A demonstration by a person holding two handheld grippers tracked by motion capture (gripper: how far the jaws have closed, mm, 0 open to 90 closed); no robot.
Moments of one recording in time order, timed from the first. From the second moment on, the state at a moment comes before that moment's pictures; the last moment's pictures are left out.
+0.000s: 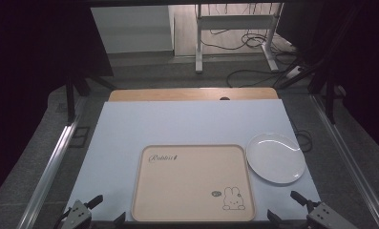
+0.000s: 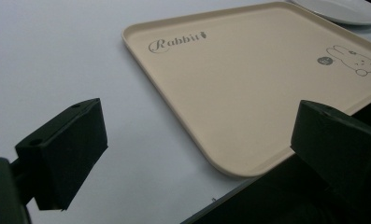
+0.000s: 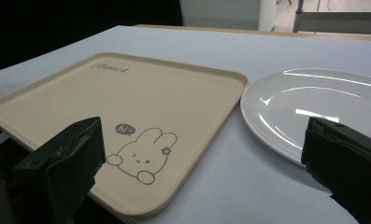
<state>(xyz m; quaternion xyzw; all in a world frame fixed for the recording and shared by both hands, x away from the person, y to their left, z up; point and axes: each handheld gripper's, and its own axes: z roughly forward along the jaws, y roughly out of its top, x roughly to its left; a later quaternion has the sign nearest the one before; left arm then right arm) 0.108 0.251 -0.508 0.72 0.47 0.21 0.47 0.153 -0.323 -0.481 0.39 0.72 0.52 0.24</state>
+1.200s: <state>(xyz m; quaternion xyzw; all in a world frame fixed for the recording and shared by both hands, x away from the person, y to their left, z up) 0.107 0.251 -0.508 0.72 0.47 0.22 0.47 0.161 -0.304 -0.489 0.33 0.78 0.46 0.26</state>
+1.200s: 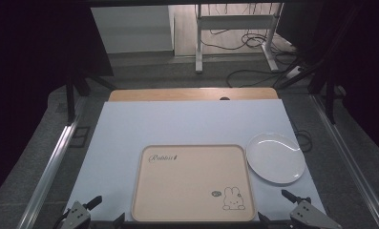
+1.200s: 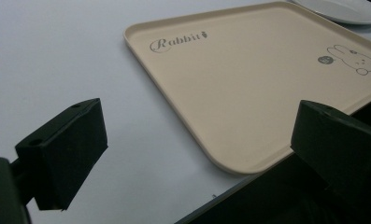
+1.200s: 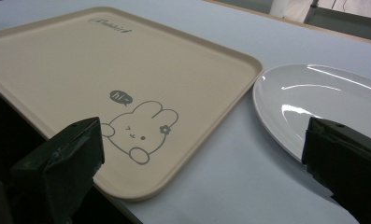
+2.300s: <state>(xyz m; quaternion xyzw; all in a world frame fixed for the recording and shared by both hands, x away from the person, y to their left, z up) 0.108 0.252 -0.508 0.72 0.47 0.21 0.47 0.184 -0.308 -0.492 0.35 0.78 0.46 0.25</state>
